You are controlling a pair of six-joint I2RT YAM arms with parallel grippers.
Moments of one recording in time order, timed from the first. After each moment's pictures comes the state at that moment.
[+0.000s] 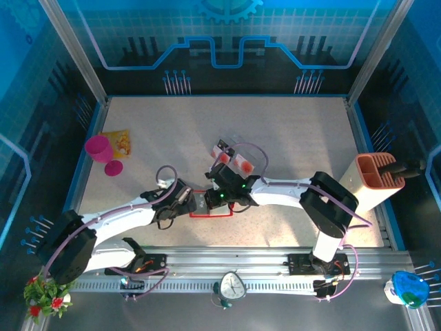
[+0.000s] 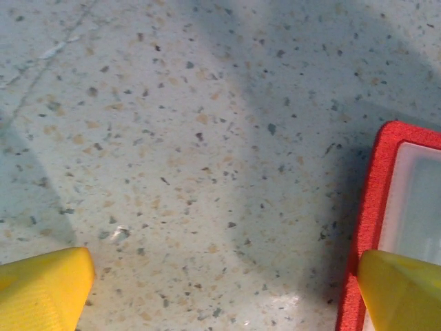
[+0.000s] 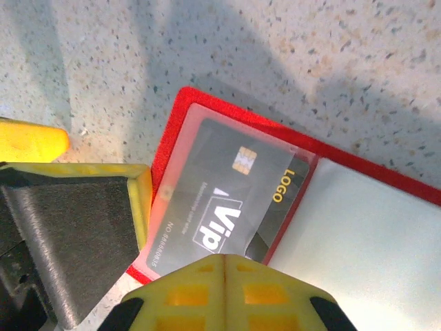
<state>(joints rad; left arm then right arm) -0.65 1.21 0.50 -0.50 -0.27 -0.96 0.94 1.75 0.99 -0.16 -0.16 0.62</state>
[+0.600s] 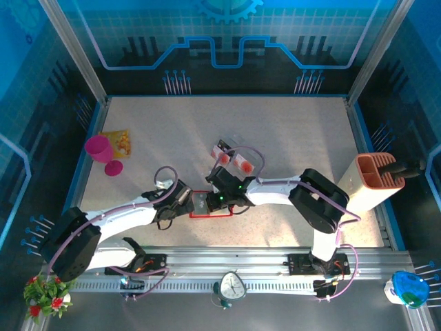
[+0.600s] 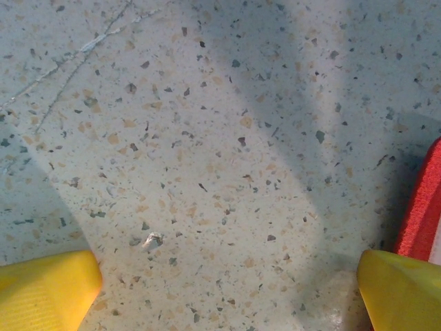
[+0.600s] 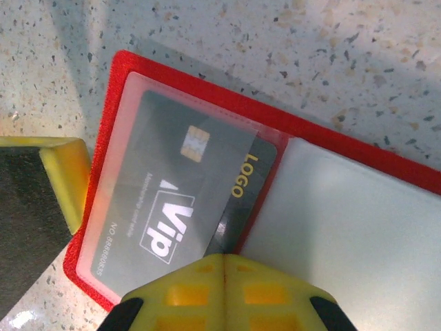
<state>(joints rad) -0.64 1.26 0.49 -0.49 -0.30 -0.98 0.94 1.84 1.00 -0.16 -0.16 0.62</state>
